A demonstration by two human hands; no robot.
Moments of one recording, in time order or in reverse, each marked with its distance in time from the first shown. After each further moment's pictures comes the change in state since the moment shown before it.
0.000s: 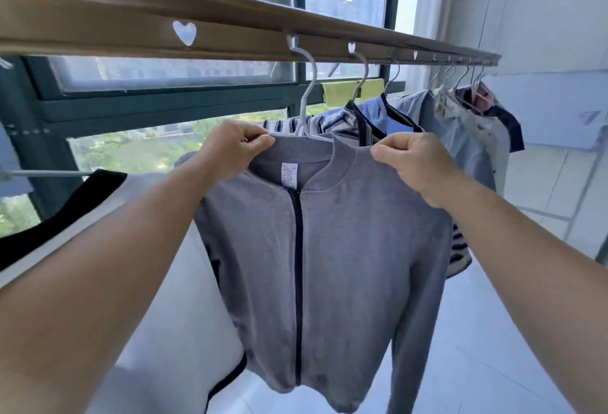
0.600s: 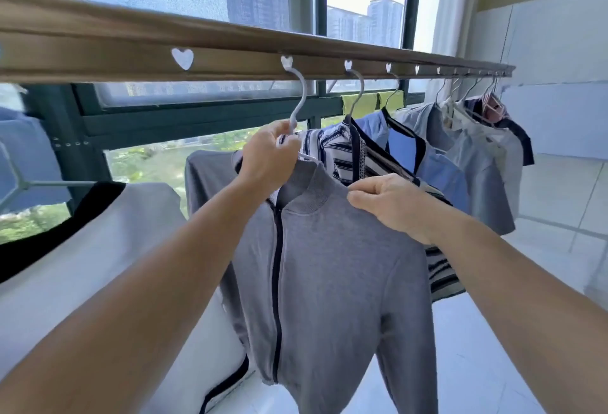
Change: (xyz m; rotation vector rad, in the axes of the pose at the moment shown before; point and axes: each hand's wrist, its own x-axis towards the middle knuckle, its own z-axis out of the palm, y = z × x) left_hand -0.011 0.030 0.001 -0.227 0.161 -0.180; right_hand -0.013 -0.012 0.060 -0.053 -0.433 0.009
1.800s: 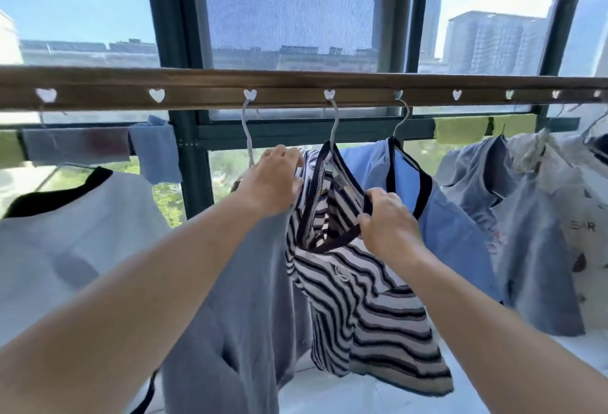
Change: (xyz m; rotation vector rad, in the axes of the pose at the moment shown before) left_hand -0.032 0.050 0.050 0.952 0.097 0.036; right_hand 0.020 0.050 -0.051 -0.318 0.135 -0.194
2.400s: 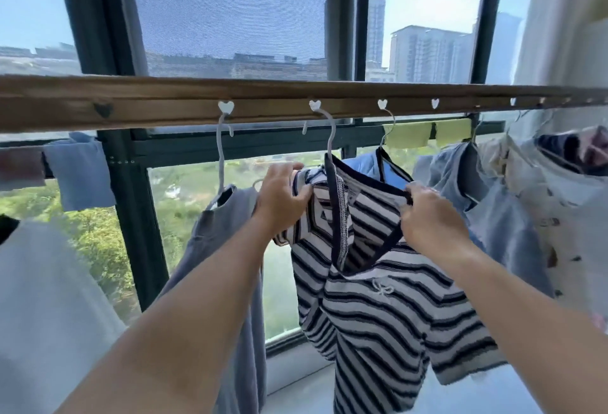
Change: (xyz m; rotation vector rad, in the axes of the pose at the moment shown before) left_hand 0.062 0.041 0.099 -0.503 0.107 -0.017; right_hand 0.027 0.085 -0.064 -0.122 0.189 0.157
